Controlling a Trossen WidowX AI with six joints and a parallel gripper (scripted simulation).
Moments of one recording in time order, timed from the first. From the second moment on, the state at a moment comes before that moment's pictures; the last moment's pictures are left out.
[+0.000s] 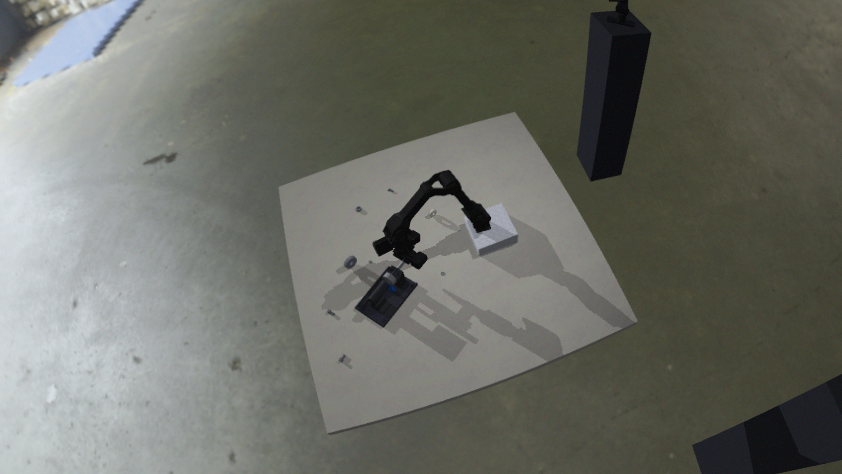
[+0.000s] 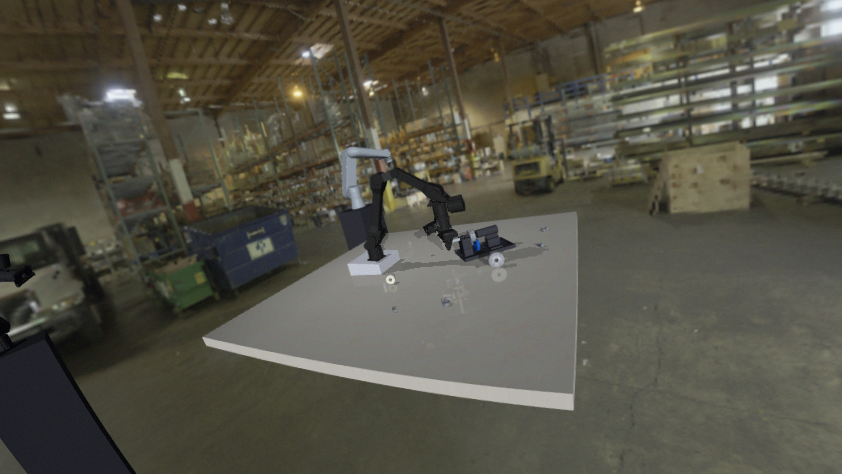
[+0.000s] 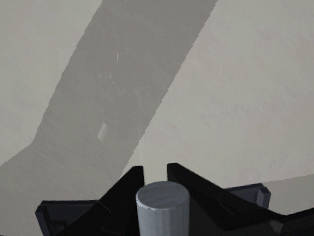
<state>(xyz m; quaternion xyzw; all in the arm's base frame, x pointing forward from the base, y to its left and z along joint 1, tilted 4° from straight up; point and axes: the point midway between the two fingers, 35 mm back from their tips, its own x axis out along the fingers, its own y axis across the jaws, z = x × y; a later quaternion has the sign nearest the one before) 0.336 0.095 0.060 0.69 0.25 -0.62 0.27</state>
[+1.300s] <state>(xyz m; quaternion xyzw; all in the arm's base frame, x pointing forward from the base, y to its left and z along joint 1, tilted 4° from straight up) 0.343 0.102 0.061 0.69 0.25 -0.63 0.27</state>
